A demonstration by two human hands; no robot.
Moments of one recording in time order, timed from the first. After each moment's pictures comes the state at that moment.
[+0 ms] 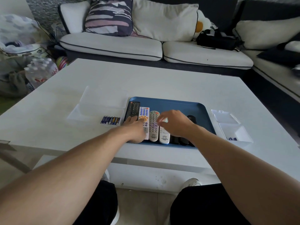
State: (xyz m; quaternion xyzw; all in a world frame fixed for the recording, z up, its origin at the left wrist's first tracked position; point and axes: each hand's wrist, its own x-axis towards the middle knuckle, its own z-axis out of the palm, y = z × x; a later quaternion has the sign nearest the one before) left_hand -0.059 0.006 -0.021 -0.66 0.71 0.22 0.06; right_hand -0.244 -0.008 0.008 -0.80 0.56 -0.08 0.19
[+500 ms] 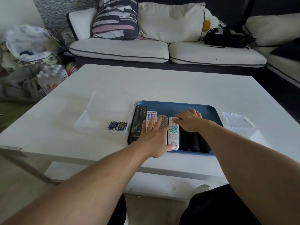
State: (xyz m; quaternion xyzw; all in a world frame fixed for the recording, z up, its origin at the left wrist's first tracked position) left_hand -0.095 0.020 -0.028 -0.58 0.80 0.16 0.03; right_hand -0.273 -0.072 -0.027 -0.76 0.63 0.08 0.14
